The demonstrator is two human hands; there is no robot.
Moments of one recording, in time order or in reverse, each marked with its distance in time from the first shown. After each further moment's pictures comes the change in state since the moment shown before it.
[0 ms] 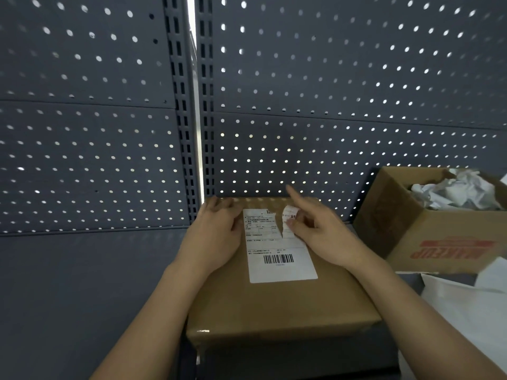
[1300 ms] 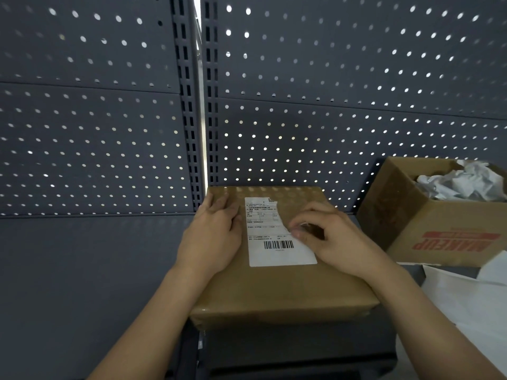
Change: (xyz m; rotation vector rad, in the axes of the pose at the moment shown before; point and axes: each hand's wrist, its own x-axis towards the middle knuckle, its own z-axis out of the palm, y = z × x) left_hand -0.027 0.005 0.006 -0.001 -0.034 -0.202; right_hand -0.033 -0.006 -0.008 -0.224 -0.061 -0.163
